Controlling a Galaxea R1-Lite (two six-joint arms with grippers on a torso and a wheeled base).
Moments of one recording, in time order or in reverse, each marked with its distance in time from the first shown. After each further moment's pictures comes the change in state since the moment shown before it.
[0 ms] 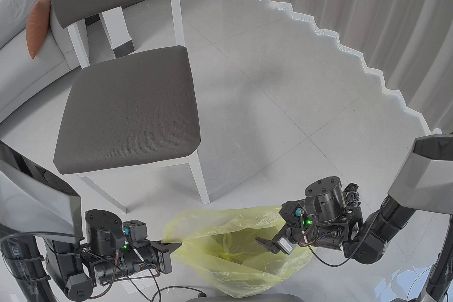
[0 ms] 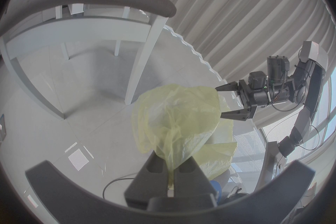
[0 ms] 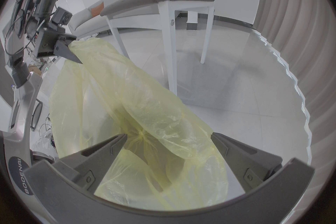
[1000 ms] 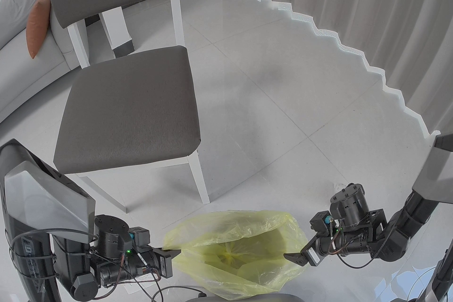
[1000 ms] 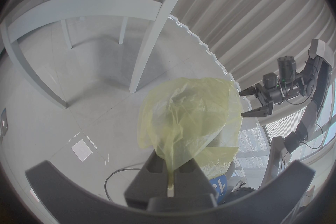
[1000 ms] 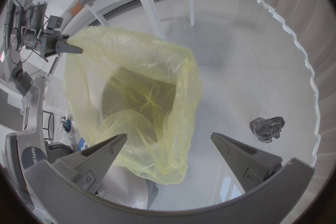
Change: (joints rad) left arm 0.012 0.094 0.000 0.000 0.002 -0.001; right arm -0.097 -0.098 0.158 0.158 0.064 0.150
